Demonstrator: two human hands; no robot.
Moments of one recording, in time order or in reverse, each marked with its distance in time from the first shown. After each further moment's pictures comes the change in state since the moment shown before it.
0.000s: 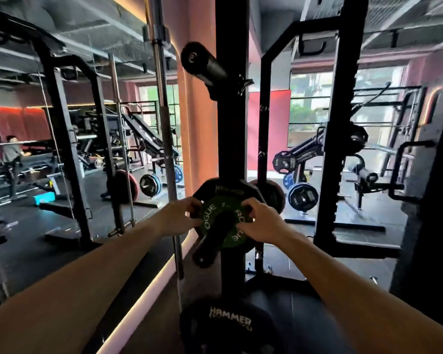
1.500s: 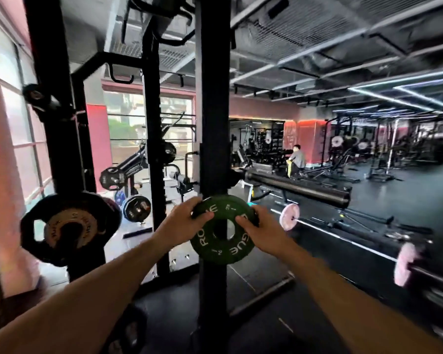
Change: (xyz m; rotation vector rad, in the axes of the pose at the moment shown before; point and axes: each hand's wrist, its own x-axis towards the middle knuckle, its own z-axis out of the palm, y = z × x) left_hand -0.192 0.261 0.090 -0.541 -0.199 0.819; right_hand -0.411 -0.034 -0.148 0.006 0.727 0.460
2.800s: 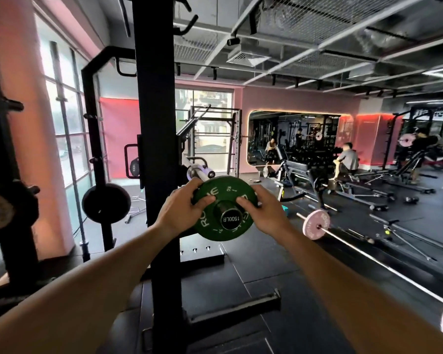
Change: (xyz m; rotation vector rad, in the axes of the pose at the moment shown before) left_hand 0.162 0.157 0.294 0.205 0.304 -0.008; right_hand 0.166 0.239 -0.262 0.203 -0.120 -0.200
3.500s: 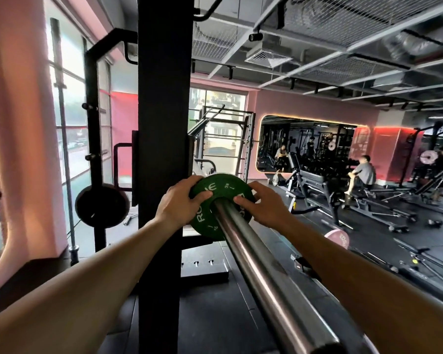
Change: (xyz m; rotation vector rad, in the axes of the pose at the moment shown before) left_hand 0.167 -0.192 0.048 0.012 0.057 -0.178; right_hand 0.229 0.083 0.101 -0.269 -0.144 -0.044
